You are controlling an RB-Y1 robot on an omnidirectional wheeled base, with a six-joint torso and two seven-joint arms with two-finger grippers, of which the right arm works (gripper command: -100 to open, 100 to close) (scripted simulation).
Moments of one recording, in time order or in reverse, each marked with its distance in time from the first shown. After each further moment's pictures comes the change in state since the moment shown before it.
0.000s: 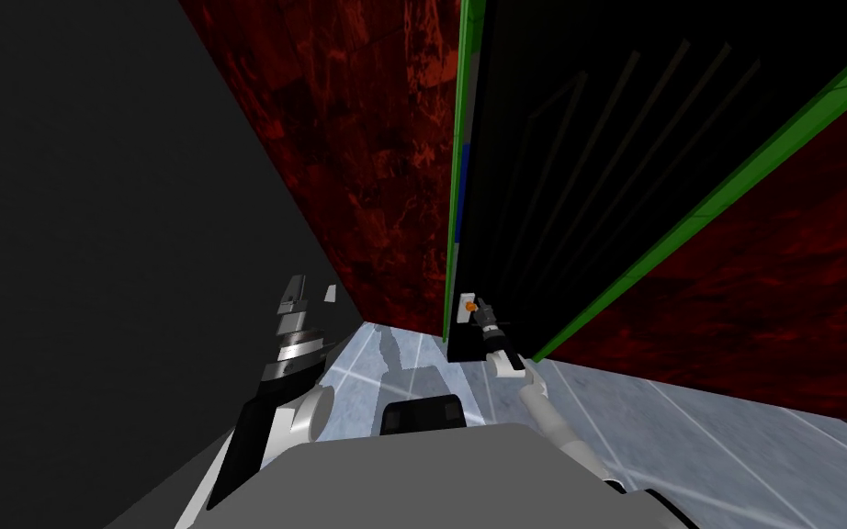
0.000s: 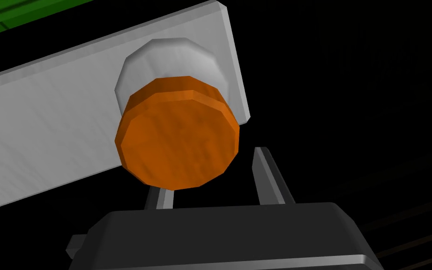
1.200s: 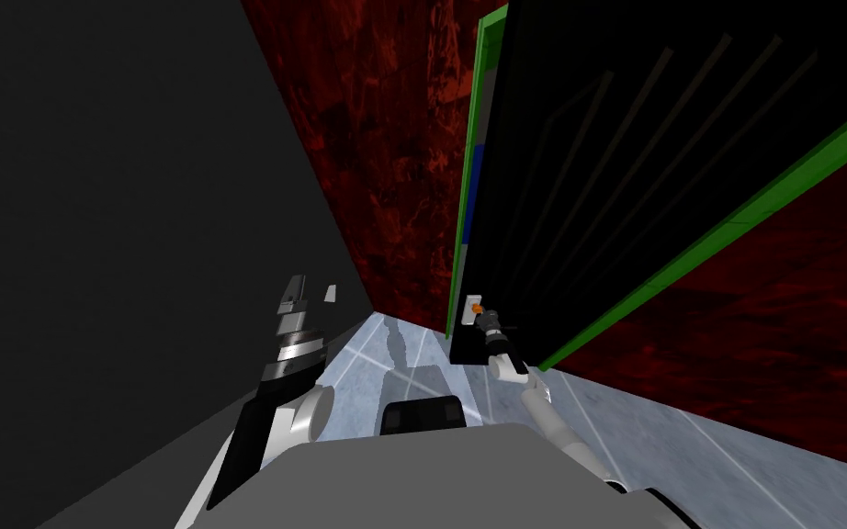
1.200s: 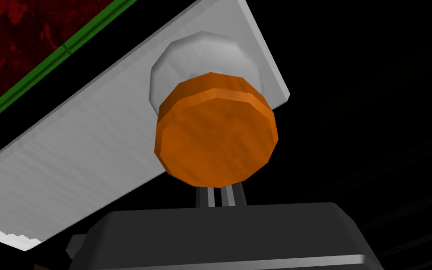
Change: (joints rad) arm -0.001 -0.008 0.006 0.075 -0.141 0.011 -0.202
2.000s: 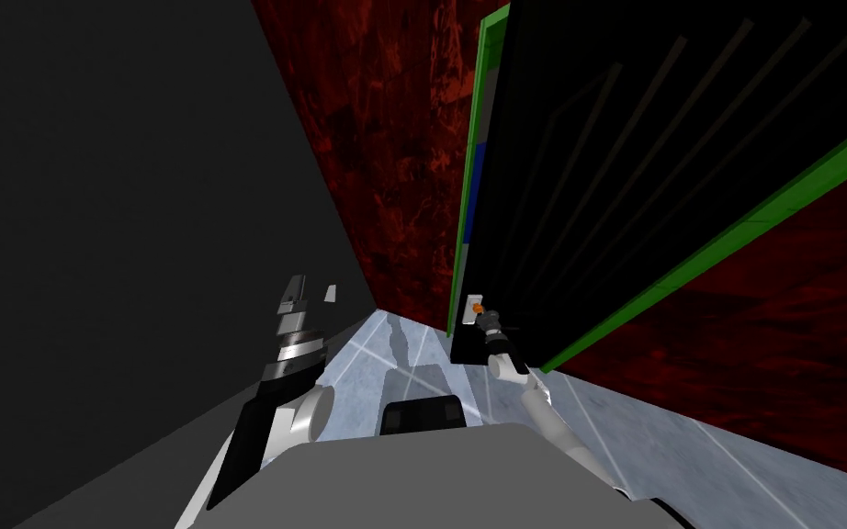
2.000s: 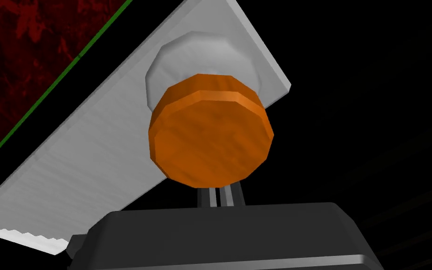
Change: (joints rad) arm 0.020 0.017 -0.018 -0.049 -0.056 0.043 -0.041
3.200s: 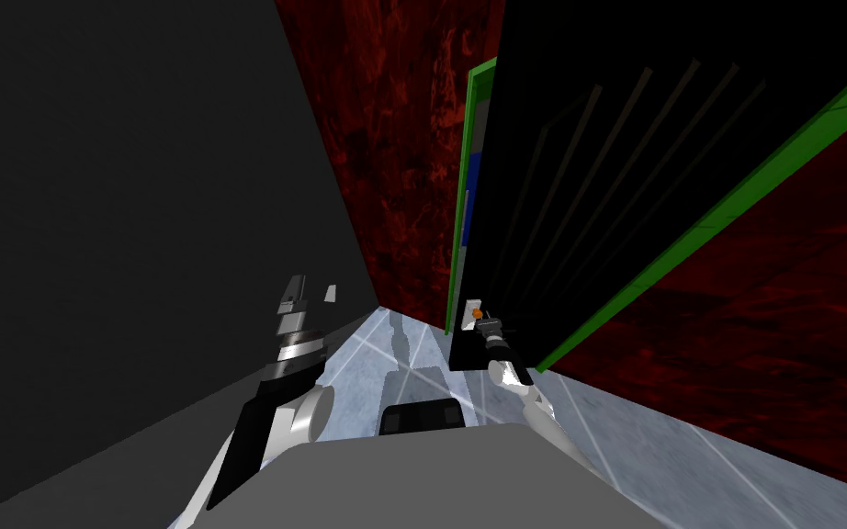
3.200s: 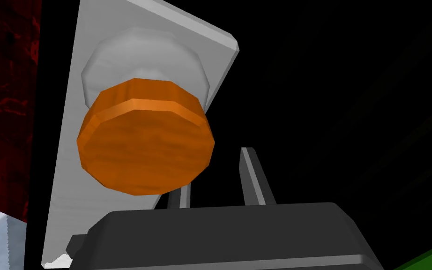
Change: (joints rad) arm 0.069 0.022 0.025 -0.059 -0.204 0.008 -0.215
